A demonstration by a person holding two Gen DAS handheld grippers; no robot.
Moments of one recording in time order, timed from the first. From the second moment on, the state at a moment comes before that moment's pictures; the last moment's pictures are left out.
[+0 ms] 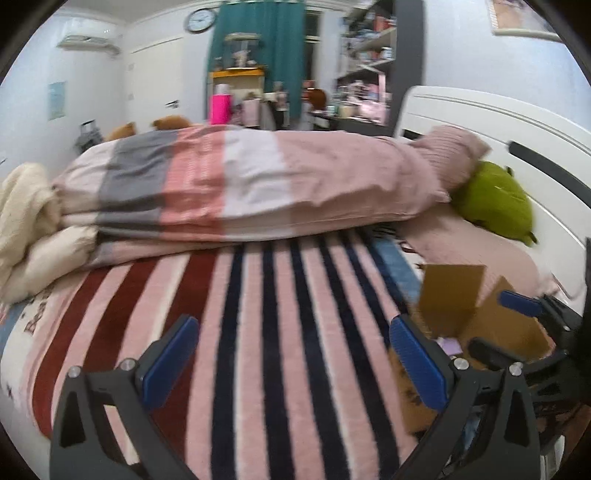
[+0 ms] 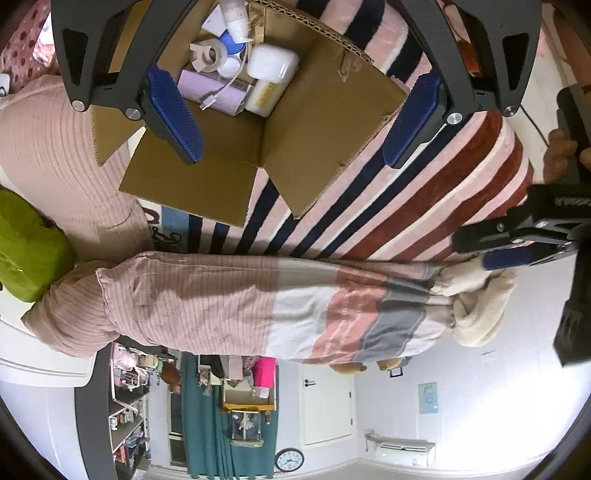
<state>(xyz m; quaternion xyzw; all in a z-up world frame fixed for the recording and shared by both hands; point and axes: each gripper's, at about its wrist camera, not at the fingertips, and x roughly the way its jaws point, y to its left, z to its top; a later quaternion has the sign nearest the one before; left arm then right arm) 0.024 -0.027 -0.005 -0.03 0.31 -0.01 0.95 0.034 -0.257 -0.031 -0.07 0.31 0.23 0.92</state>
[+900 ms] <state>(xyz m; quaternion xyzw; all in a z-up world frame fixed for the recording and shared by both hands) 0.009 0.001 -0.008 -0.04 0.31 0.03 0.95 0.022 -0.252 -0.019 -0.07 0.28 0.23 0.93</state>
